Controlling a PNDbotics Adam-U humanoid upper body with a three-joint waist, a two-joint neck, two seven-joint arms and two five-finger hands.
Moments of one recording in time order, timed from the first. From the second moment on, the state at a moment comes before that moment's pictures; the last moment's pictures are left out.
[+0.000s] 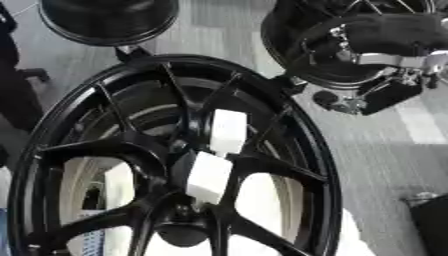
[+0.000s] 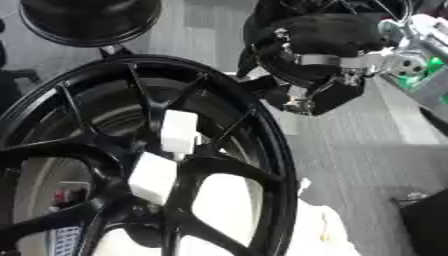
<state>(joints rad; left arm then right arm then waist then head) -0.33 0.51 0.16 -1.98 0.06 -0.03 0.02 -0.82 -1.04 0.42 -1.78 0.36 -0.39 0.41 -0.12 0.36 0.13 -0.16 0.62</state>
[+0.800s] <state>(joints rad) -0.36 0.49 0.19 -1.98 0.10 0.00 0.11 -0.92 -0.93 0.50 -1.72 0.24 -0.46 0.57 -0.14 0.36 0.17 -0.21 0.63</state>
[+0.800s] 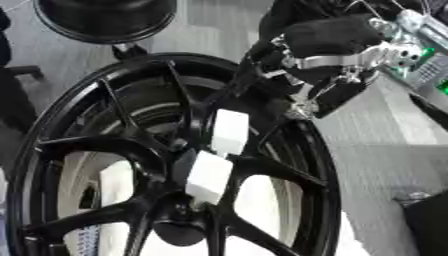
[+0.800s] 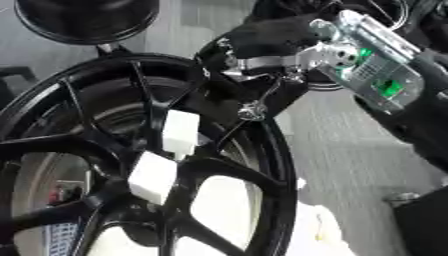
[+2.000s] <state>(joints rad) -0.37 0.47 0.19 -1.98 0.10 0.01 0.10 -0.98 -0.88 0.52 -1.73 0.18 -0.49 0.65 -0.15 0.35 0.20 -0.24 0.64</state>
